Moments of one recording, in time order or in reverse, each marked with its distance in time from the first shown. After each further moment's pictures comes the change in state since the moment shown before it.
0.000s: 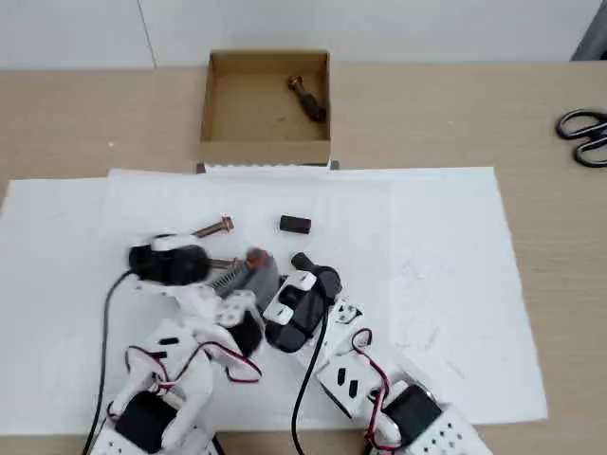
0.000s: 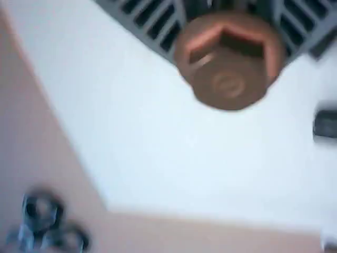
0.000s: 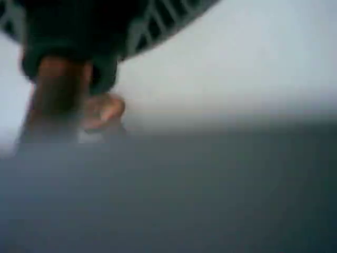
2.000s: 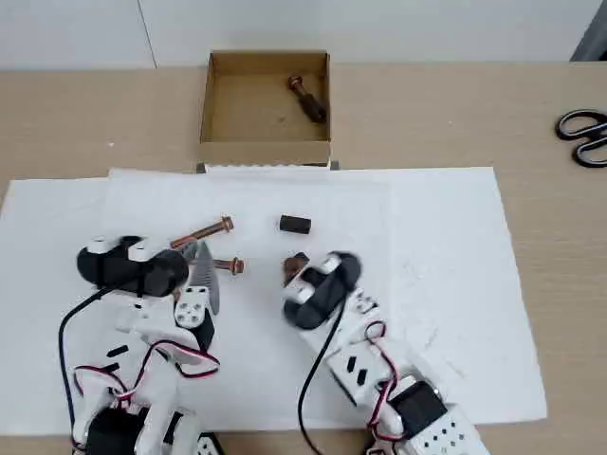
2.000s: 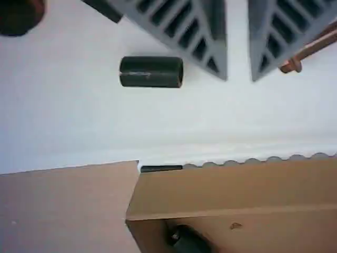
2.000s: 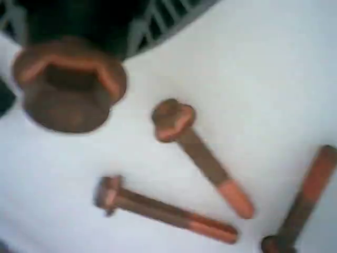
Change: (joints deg) left arm -18.5 0.0 -12.0 10.8 -24.2; right arm 9.4 -0.5 0.4 0.0 -2.2
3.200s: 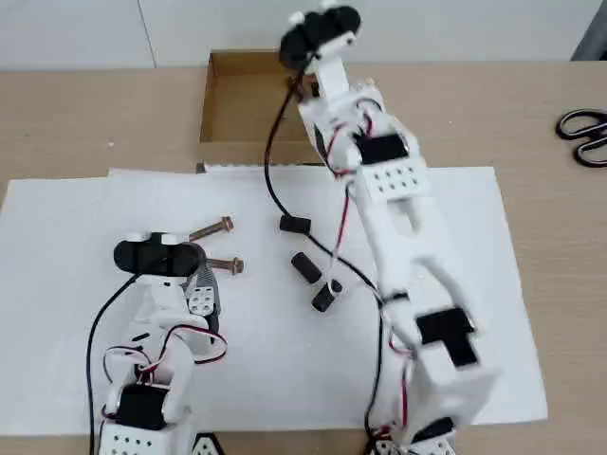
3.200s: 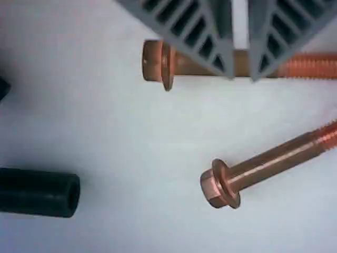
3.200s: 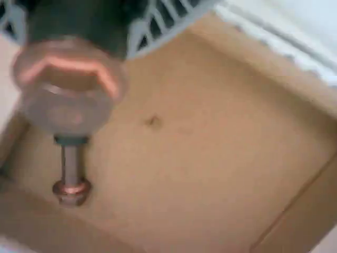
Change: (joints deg) left arm -5.0 0.0 21.5 -9.1 -1.9; right arm 17.7 112.7 -108.5 4.7 4.7
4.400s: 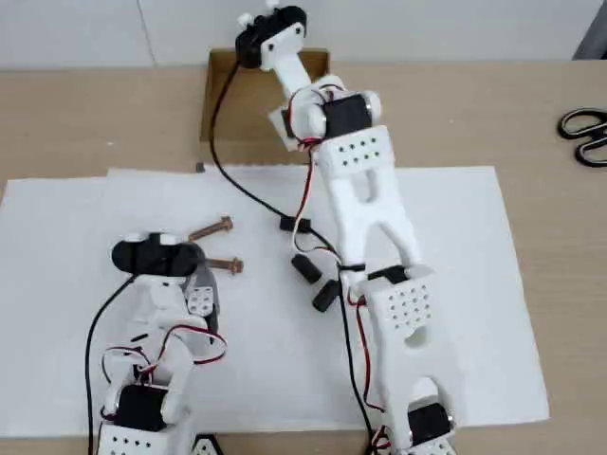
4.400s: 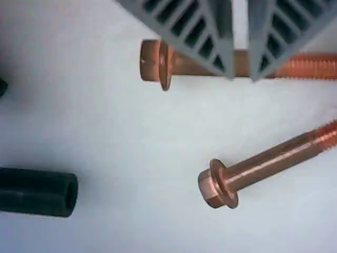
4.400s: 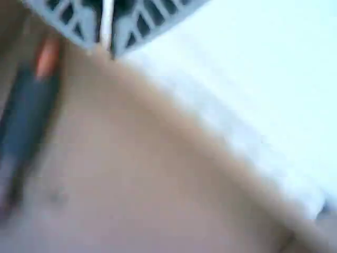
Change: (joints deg) left arm -0.2 0.0 0.0 0.0 0.0; right arm -4.5 32.6 -62.5 50.6 3.3
